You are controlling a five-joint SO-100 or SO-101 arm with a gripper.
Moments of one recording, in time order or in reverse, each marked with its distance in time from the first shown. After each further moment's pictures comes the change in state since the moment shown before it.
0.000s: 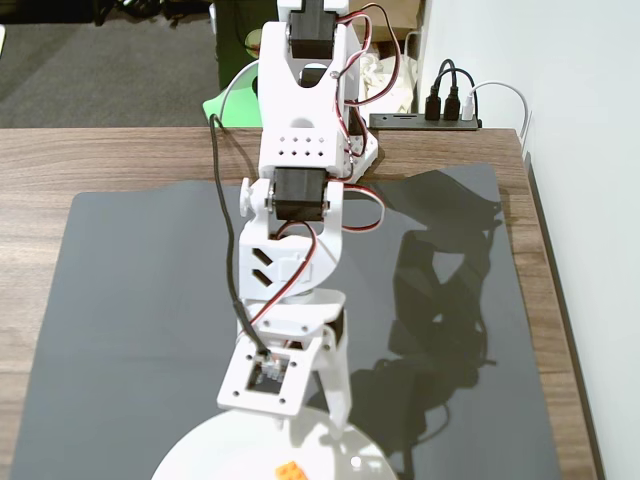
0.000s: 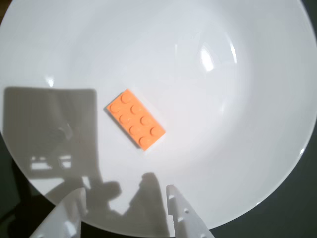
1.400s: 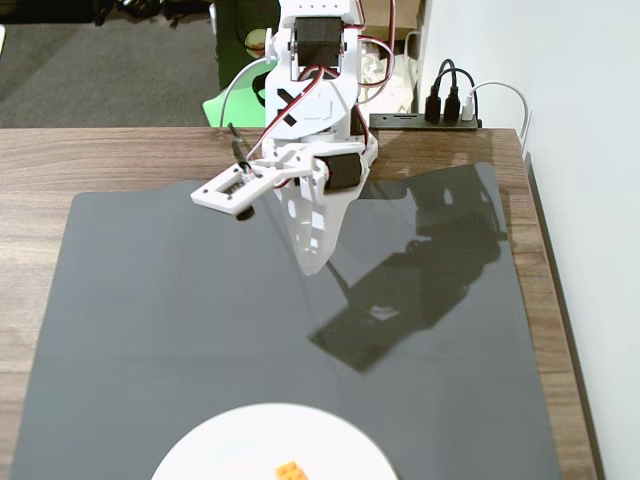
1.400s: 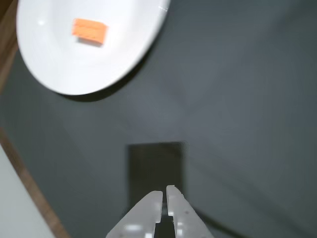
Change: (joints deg) arm -1.9 66.2 57.2 4.4 41.7
